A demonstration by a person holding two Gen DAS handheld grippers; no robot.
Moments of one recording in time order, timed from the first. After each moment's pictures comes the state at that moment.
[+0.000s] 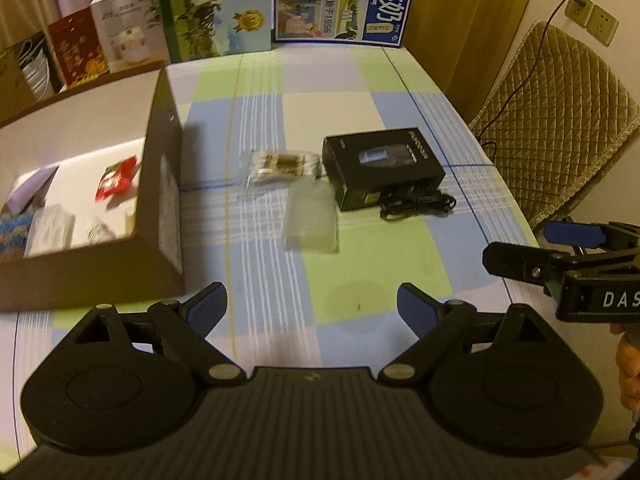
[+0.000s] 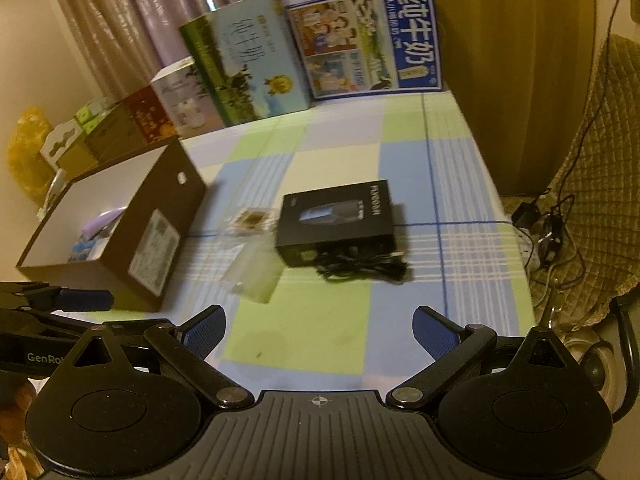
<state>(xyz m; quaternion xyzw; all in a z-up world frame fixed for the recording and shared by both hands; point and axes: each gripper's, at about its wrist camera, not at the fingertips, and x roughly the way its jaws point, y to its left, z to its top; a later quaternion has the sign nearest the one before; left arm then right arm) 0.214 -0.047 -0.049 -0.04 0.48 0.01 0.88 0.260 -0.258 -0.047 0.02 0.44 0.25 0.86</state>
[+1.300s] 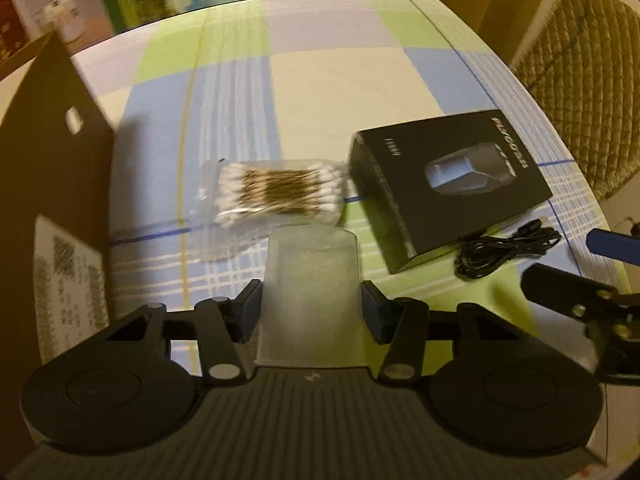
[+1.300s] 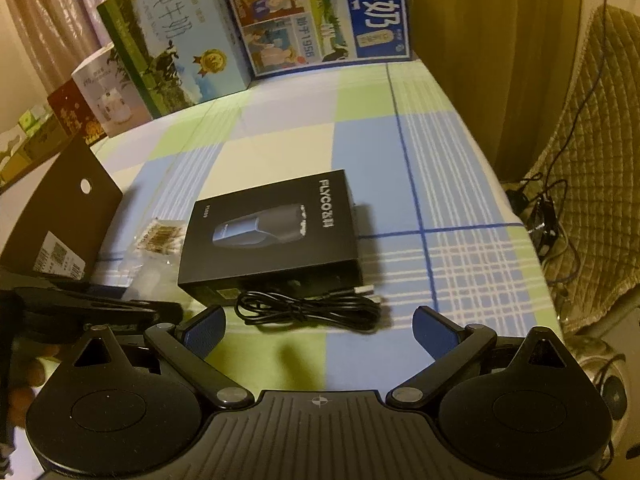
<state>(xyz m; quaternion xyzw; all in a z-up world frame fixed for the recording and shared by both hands) 0.349 -0.023 -0.153 -0.02 0.53 0.00 0.85 0.346 -0.228 -0.128 0.01 0.45 0.19 0.87</state>
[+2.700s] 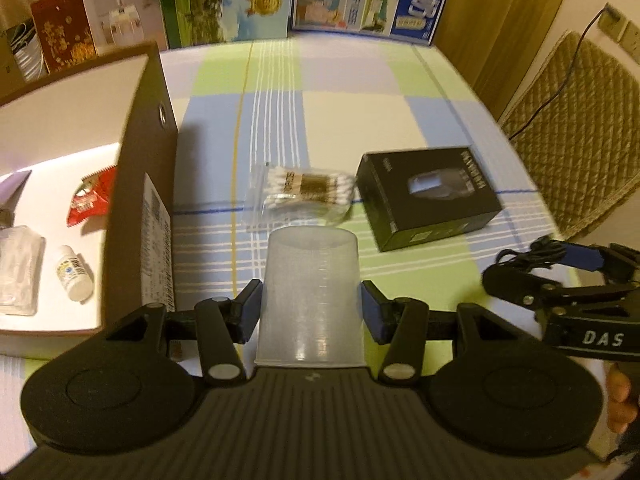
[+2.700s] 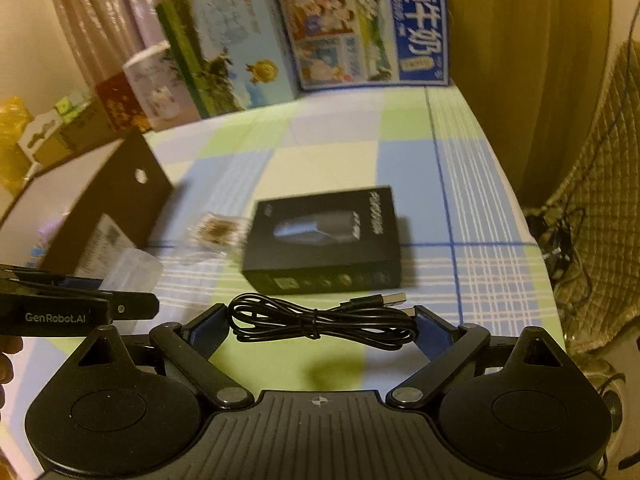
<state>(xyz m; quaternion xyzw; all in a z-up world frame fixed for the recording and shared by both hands) 0.277 -0.009 -0.092 -0.06 0.48 0.02 0.87 0.309 -0.221 -0.094 0.00 0.43 0.25 0.87</state>
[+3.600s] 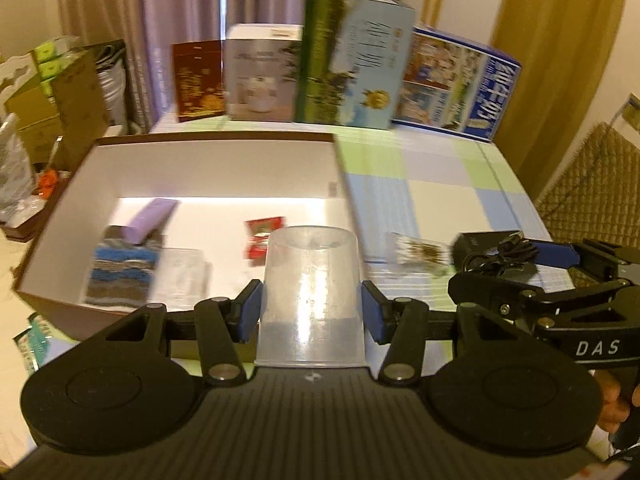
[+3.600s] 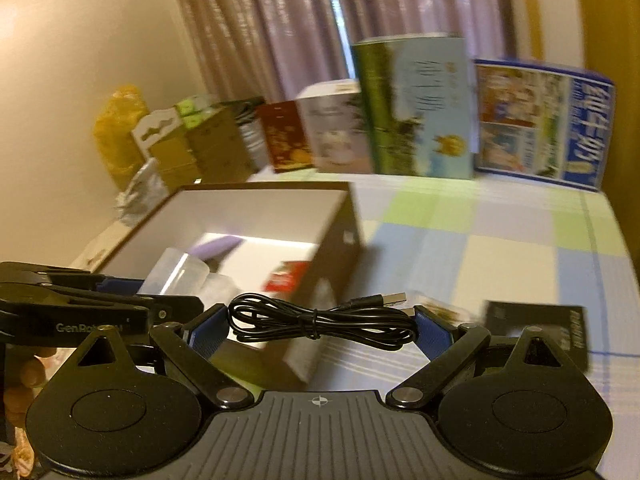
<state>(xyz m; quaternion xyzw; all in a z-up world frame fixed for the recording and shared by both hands) 0.180 0.116 0.001 -0.09 0.40 0.11 0.91 0.253 -0.070 -0.018 -0.02 0.35 0.40 0.84</state>
